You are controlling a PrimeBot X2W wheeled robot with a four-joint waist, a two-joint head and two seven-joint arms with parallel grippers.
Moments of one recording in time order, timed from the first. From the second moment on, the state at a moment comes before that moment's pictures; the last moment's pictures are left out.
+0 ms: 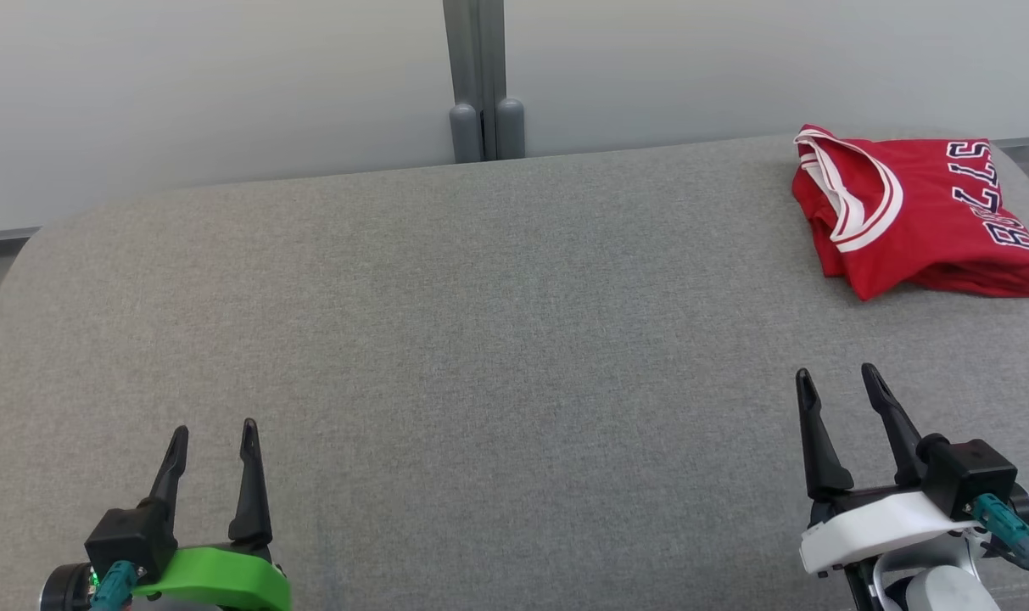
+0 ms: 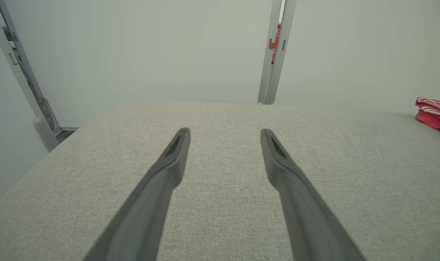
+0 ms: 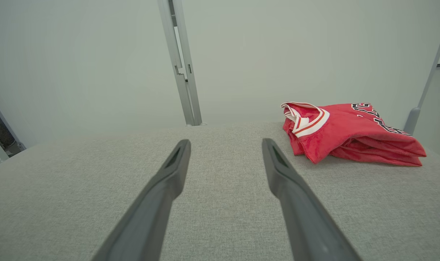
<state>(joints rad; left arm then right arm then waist) -0.02 0.07 0.04 0.26 -0.18 -0.10 -0.26 -0.01 -0.09 0.03 0.14 0.20 0.13 -0.26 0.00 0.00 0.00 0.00</state>
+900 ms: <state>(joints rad) -0.01 0.06 0.05 0.31 -0.53 -0.11 -0.17 0.01 -0.08 0.01 0.20 0.56 0.13 -0.17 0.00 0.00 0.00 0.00</state>
